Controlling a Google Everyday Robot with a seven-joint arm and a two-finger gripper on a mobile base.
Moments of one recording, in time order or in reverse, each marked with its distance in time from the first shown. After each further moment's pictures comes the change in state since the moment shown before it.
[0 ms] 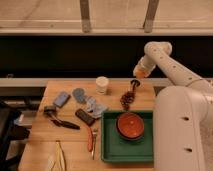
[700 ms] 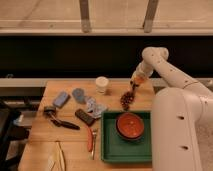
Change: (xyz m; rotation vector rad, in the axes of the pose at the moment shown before) arm 0.032 0.000 0.028 -0.012 0.088 0.021
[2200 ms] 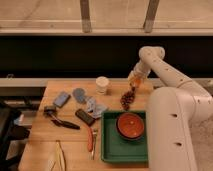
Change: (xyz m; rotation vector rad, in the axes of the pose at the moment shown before) arm -0.006 0.014 0.001 0.010 0.018 -0.031
